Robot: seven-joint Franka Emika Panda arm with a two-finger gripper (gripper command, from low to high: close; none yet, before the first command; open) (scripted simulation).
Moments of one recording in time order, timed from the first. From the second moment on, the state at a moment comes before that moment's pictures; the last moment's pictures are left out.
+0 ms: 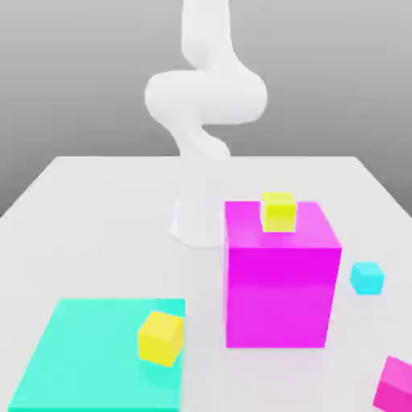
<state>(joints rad) 0.03 -0.71 0.01 -2.29 0.00 2.32 0.77</state>
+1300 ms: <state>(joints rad) 0.36 0.53 0.16 -2.19 -0.19 2.71 0.47</state>
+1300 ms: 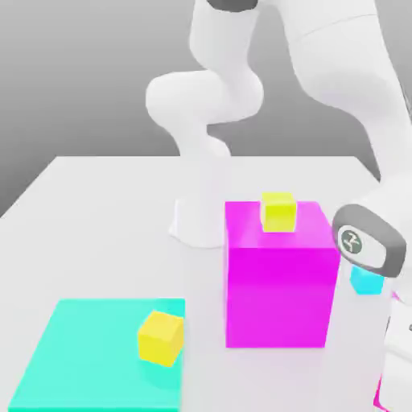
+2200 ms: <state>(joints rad) 0.28 -0.35 0.14 -2.51 -0.01 2.17 -0.07</state>
